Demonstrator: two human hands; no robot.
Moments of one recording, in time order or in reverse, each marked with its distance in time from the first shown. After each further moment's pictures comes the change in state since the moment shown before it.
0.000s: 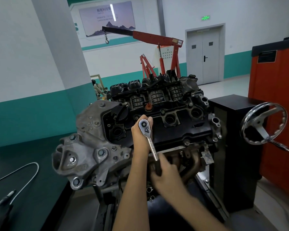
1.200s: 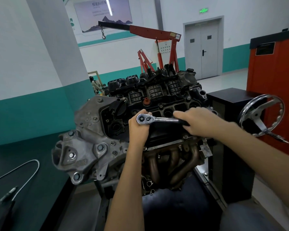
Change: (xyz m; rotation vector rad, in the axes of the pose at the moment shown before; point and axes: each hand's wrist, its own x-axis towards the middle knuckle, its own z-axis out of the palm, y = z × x) left_hand 0.004 0.000 -0.011 0.009 -0.144 -0.074; right_hand 0.088 -0.032 -0.144 -1.119 -0.178 -0.416
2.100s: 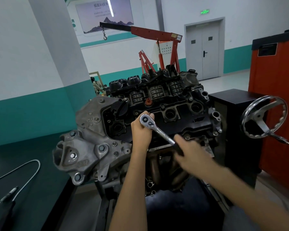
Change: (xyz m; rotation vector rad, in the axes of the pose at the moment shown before) left_hand -0.008 -0.003 0.004 -0.003 0.046 0.028; right_hand -0.047 -0.077 0.049 0.522 0.078 0.312
